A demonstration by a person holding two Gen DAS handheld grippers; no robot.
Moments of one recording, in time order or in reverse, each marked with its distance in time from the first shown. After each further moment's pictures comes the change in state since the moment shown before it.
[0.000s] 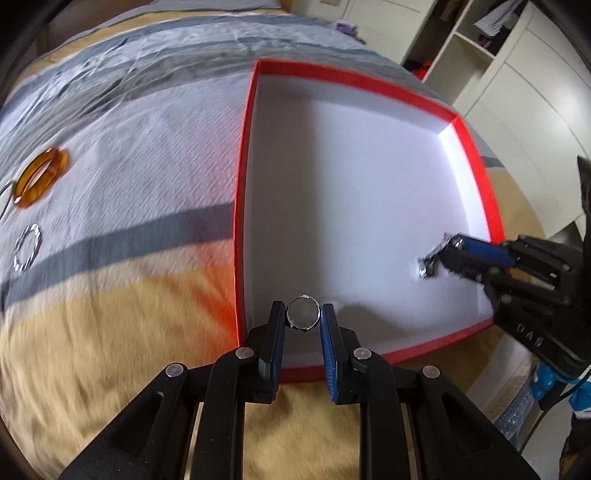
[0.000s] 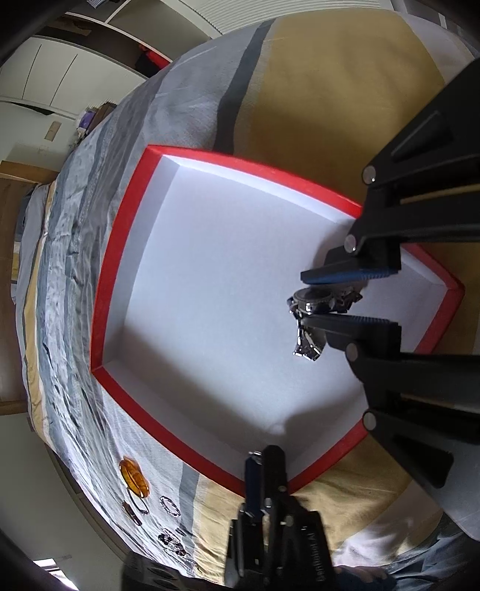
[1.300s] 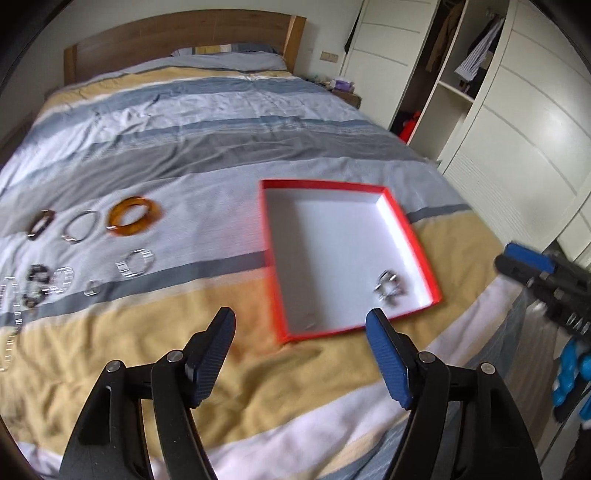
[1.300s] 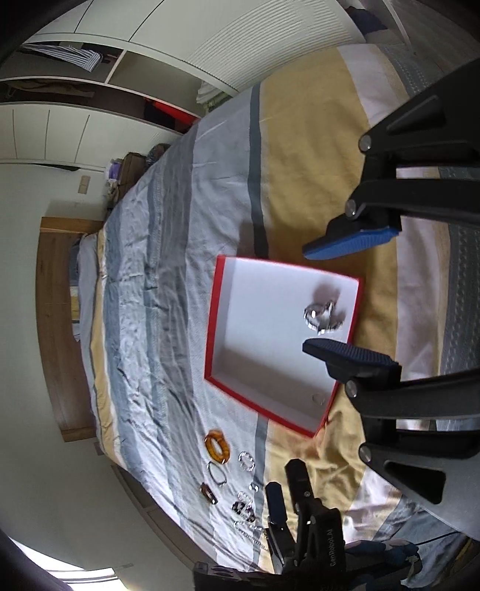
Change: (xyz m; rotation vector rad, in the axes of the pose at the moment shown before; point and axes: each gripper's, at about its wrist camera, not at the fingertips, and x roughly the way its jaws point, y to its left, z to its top) left arm -0.154 0.024 -0.038 0.021 -0.222 0.028; right arm -0.165 0.039 -0.011 0.152 -0.234 -0.061
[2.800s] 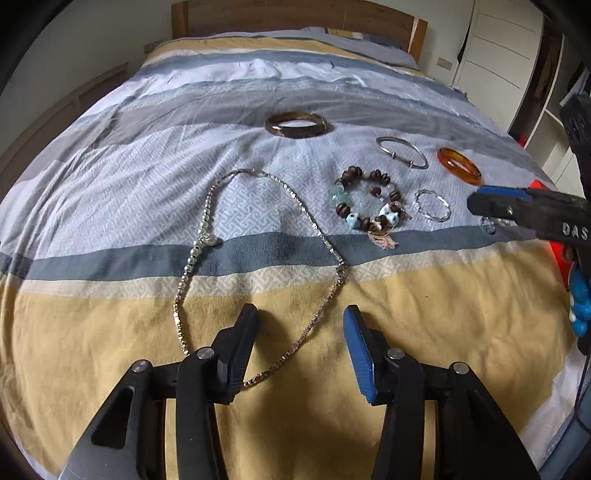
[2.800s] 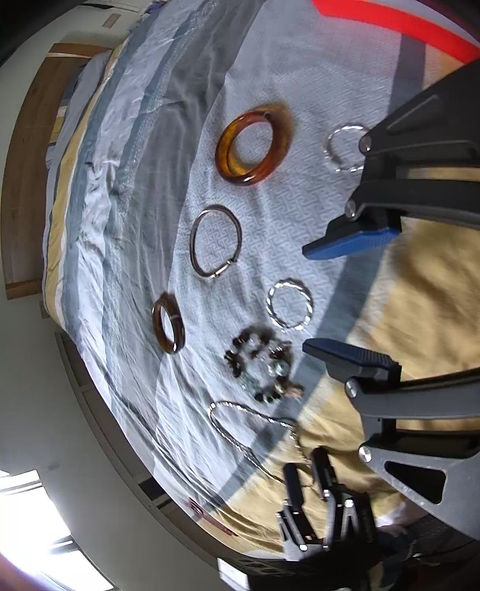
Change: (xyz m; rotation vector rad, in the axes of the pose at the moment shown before) left arm -0.026 0.375 -0.093 -0.167 0.023 0.251; right arm 0.238 0.372 0.062 -0.260 0.162 0.402
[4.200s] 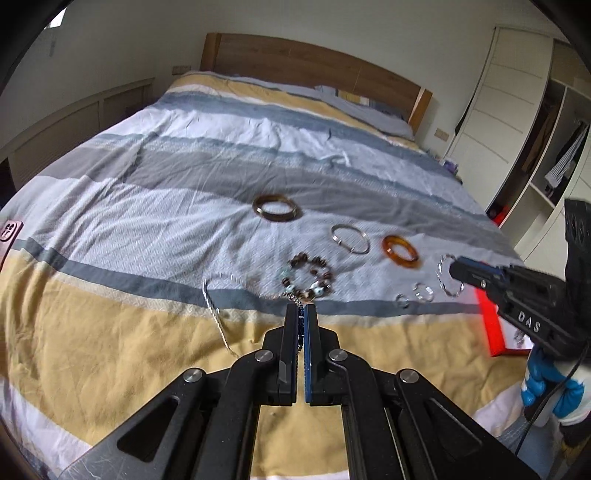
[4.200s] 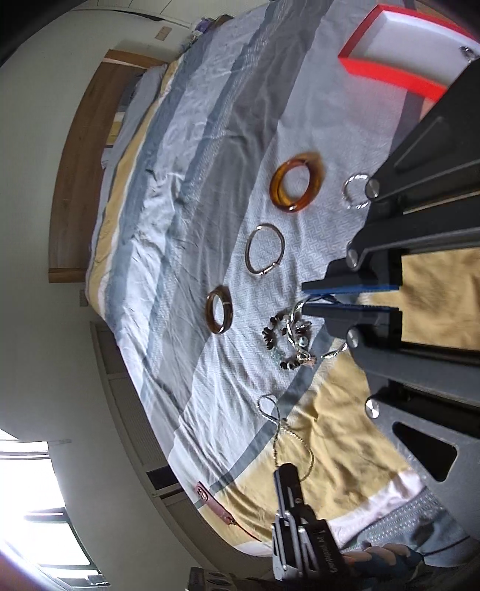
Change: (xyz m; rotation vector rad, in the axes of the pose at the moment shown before) left arm -0.118 -0.030 0.013 -0.169 -0.219 -0.083; right arm -0.116 0.038 -0.012 -0.122 -0.183 -0.092
